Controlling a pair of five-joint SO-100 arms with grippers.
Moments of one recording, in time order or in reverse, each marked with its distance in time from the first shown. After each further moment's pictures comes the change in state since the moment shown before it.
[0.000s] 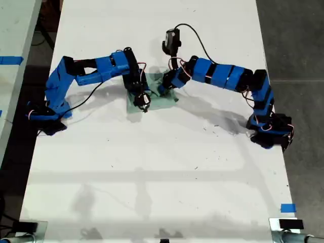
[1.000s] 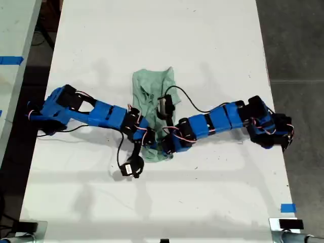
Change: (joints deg) arm 0 40.4 5.0 -0.9 -15.6 -16.3; arm 1 -40.0 0.2 -3.4 12.9 38.6
